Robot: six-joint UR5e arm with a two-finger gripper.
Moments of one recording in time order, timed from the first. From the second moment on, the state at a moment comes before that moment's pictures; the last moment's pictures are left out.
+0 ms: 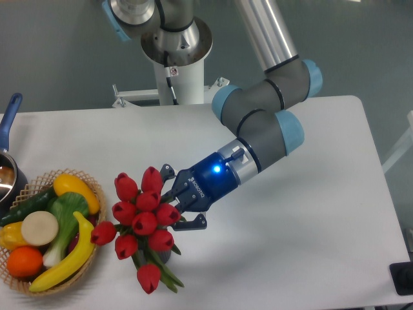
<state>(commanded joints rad) 2.54 -2.08 -1.68 -0.70 0.11 1.21</state>
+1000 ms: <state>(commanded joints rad) 2.55 -2.10 -1.76 -0.70 0.11 1.27</state>
